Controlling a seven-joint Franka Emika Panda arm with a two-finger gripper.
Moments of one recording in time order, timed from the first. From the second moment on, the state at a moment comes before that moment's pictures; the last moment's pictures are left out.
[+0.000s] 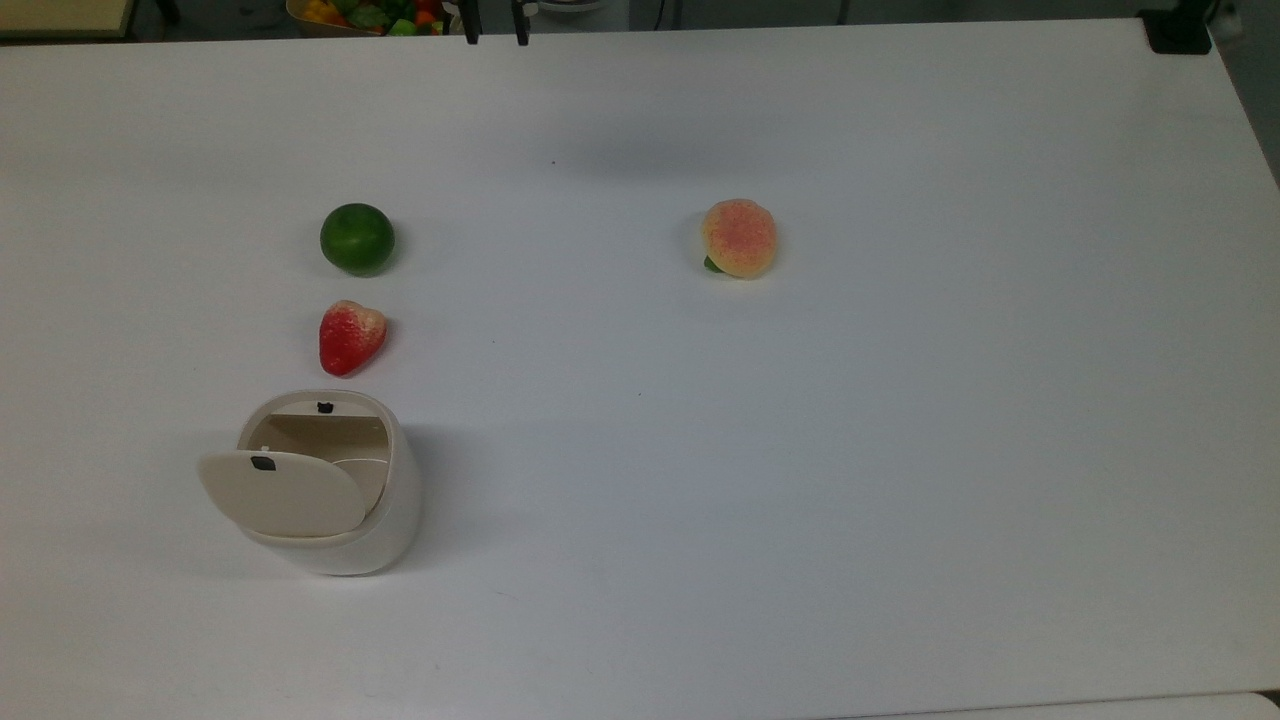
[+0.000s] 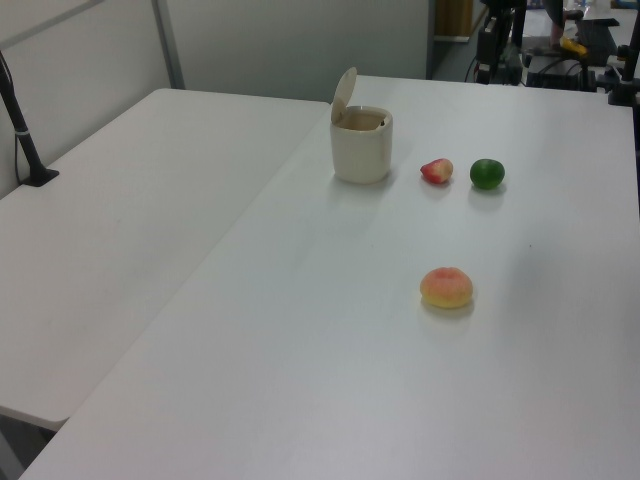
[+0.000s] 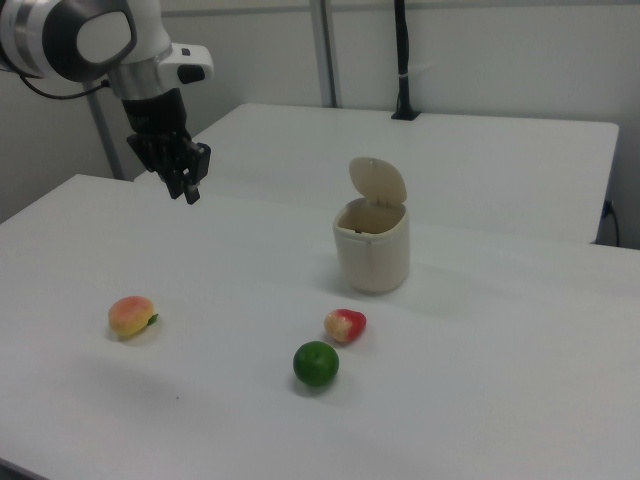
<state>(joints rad) -0.01 -0.06 0.03 -1.69 0.05 1.75 0.01</state>
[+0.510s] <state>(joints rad) -0.01 -0.04 0.03 -1.69 0.10 1.92 0.01</state>
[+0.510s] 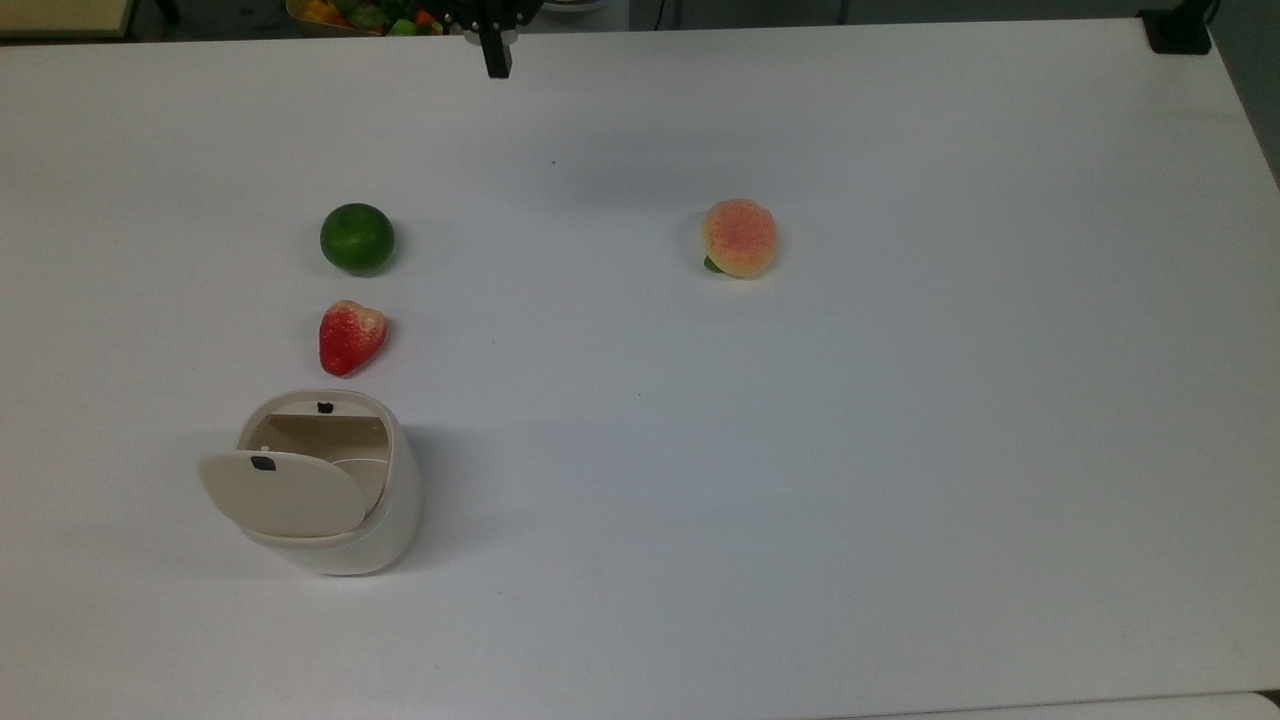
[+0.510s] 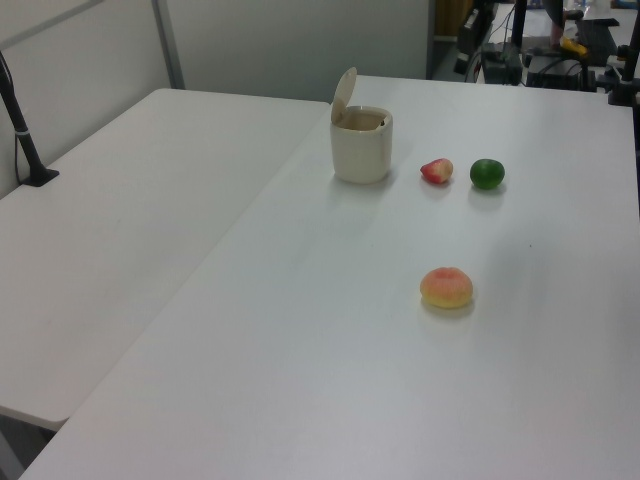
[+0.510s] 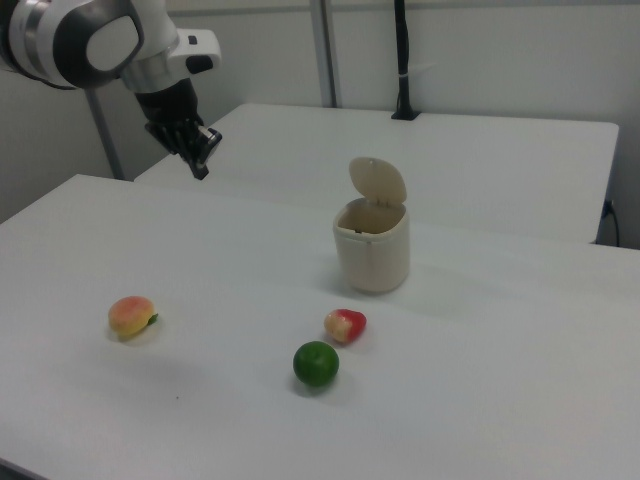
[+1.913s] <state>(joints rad) -0.08 0.31 -0.02 -1.64 0.10 2.89 0.05</state>
